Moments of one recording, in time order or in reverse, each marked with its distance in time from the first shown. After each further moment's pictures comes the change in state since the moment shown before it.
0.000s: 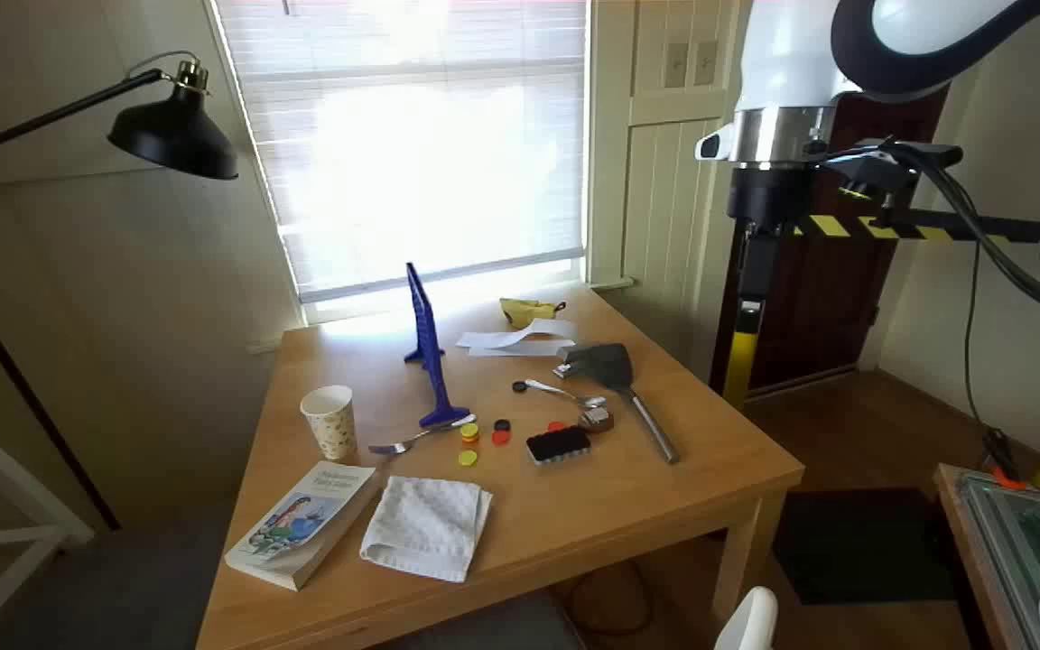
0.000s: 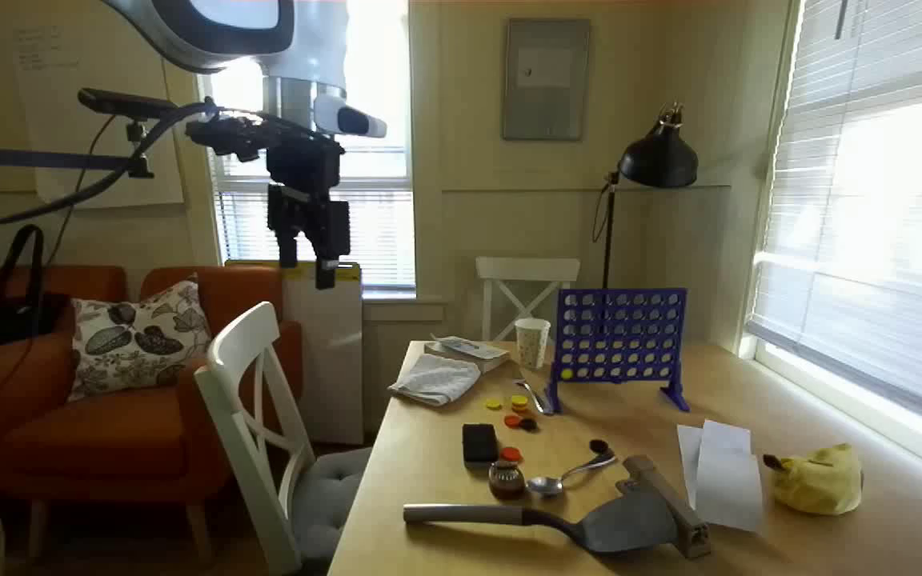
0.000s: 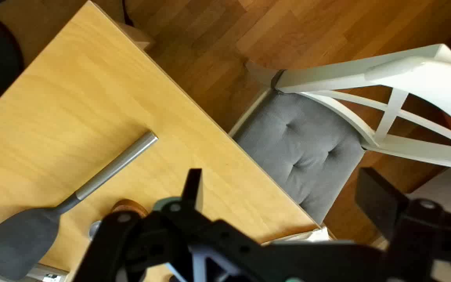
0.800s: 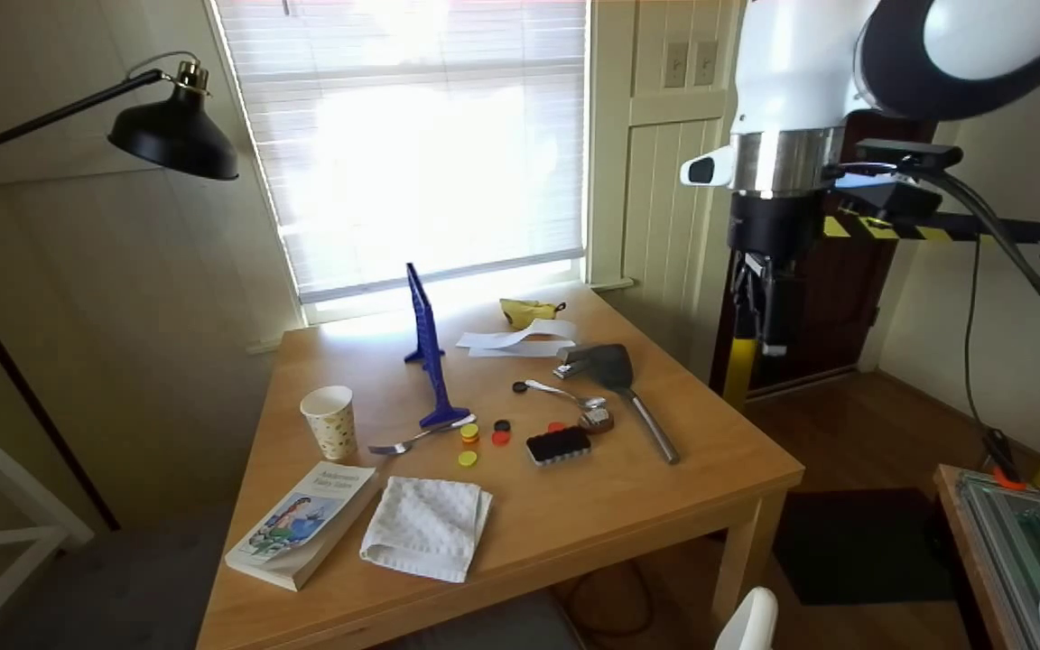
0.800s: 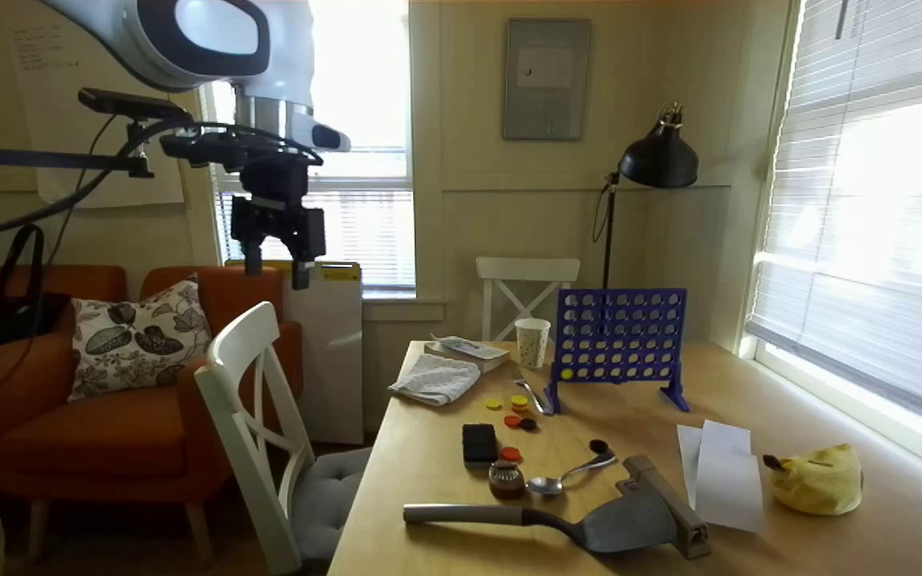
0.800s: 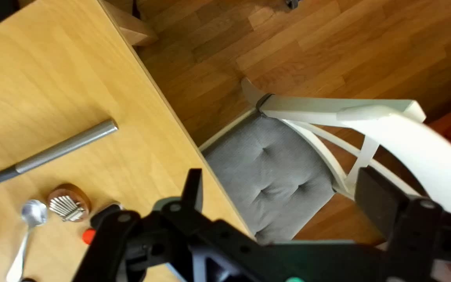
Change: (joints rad) arm 0.063 -0.010 0.100 -0.035 -0.013 0.001 -0.085
